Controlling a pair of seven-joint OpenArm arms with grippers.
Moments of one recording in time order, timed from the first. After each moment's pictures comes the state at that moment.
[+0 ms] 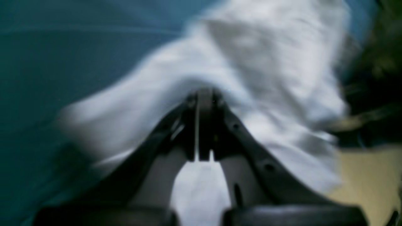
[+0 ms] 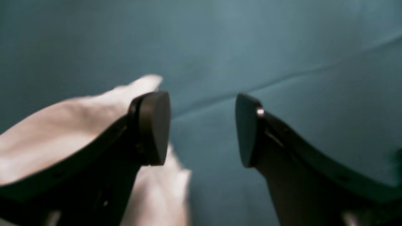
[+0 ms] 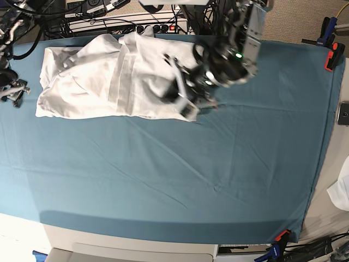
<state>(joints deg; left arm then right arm) 10.4 1.2 14.7 112.6 -19.3 -25.4 52.9 -10.7 25.4 52.7 92.2 35.5 28.5 -57.1</state>
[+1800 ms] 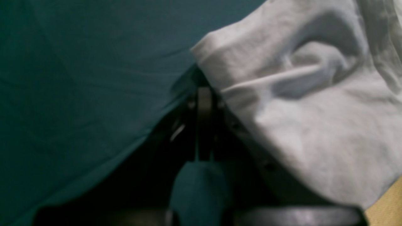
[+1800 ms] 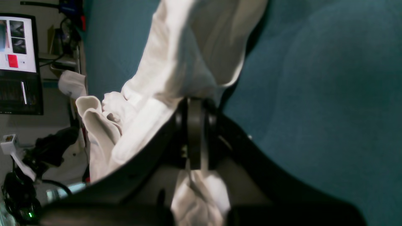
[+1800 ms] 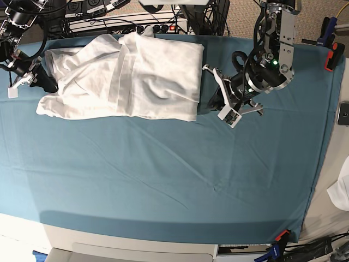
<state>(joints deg) 10.4 -8.5 5.8 112.6 -21.3 -27.3 53.9 -6.4 33.9 41.6 55.3 80.9 39.7 -77.4</state>
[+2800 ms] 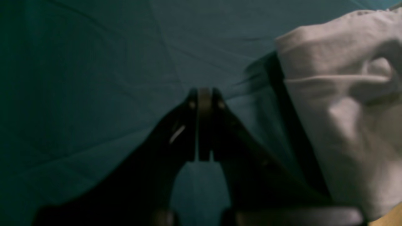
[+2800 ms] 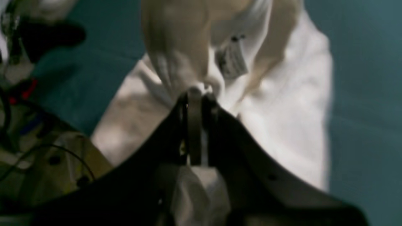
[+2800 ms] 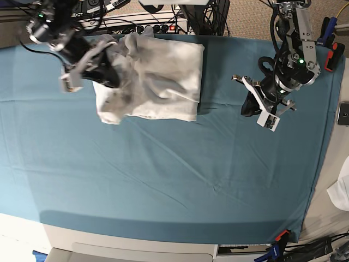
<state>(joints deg) 13.0 -9.0 -9.4 112.6 -25.7 -27.3 54.4 -26.8 3.6 29.9 125.8 52.0 39.8 -65.3</state>
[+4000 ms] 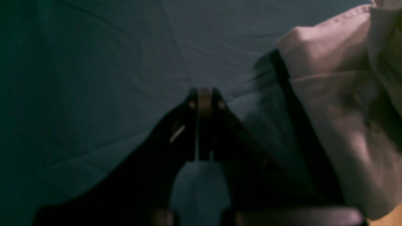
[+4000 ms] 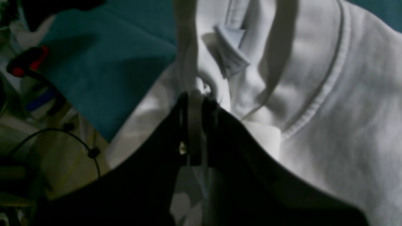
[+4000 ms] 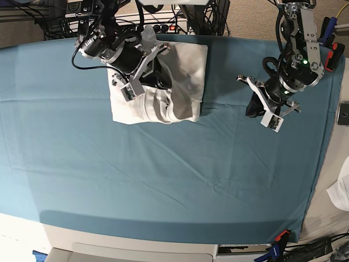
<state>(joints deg) 13.0 -11.3 -9.4 112.6 -25.6 -27.3 52.6 -23.0 0.6 5.1 117.6 30.4 35.5 -54.2</state>
